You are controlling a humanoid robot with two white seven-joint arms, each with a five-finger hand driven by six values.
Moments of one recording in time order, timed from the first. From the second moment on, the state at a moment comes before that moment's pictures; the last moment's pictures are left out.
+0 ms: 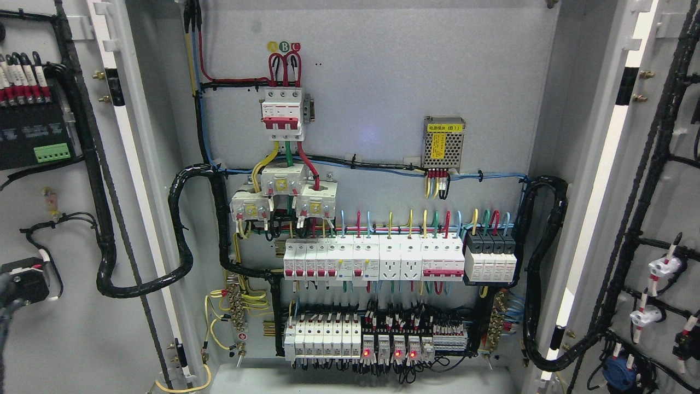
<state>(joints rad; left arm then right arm) -0.03 0.49 0.14 -1.58 0.24 -0.77 0.01 0.43 -0.31 -0.45 -1.97 -1.04 -0.46 0.50</state>
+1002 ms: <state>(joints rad) 0.10 0.07 -0.16 -0.98 -0.19 -0.77 0.00 0.35 -0.25 0.13 -1.31 -0.68 -0.46 0.52</state>
